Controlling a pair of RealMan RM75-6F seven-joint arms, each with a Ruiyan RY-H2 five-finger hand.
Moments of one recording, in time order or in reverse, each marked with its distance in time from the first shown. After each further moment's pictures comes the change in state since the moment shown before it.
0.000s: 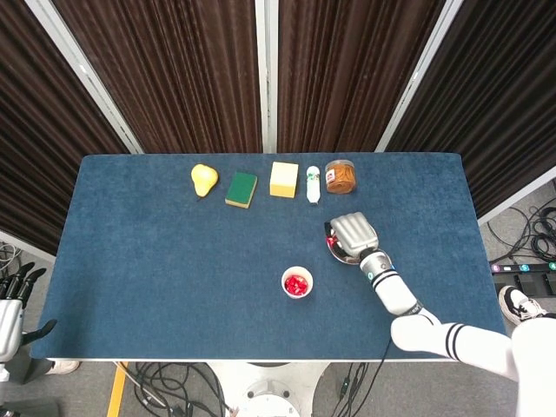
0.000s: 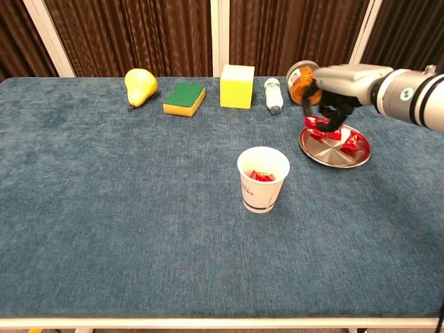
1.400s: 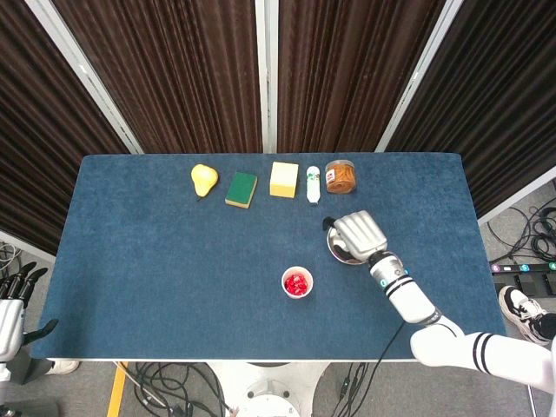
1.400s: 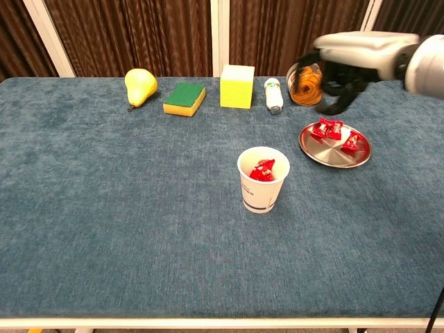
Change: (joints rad) left arm -0.001 -0.013 -0.001 0.019 0.001 -0.002 -0.017; right arm -0.039 0.141 -0.016 -0.146 -0.101 0.081 0.042
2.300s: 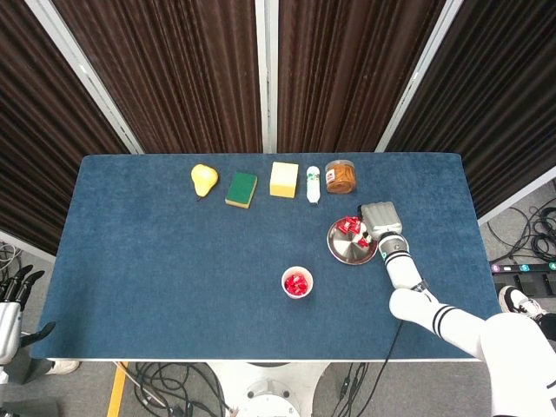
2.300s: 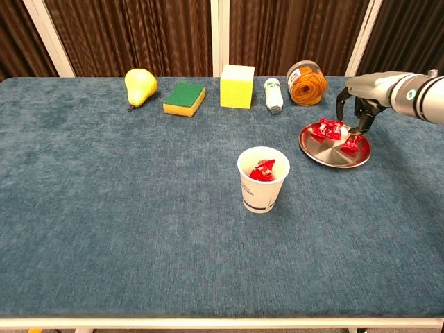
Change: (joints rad) left arm 0.012 -0.002 0.004 0.010 -0.010 0.005 -0.011; right arm 0.108 -0.278 -0.011 0.563 0.425 -0.232 -0.204
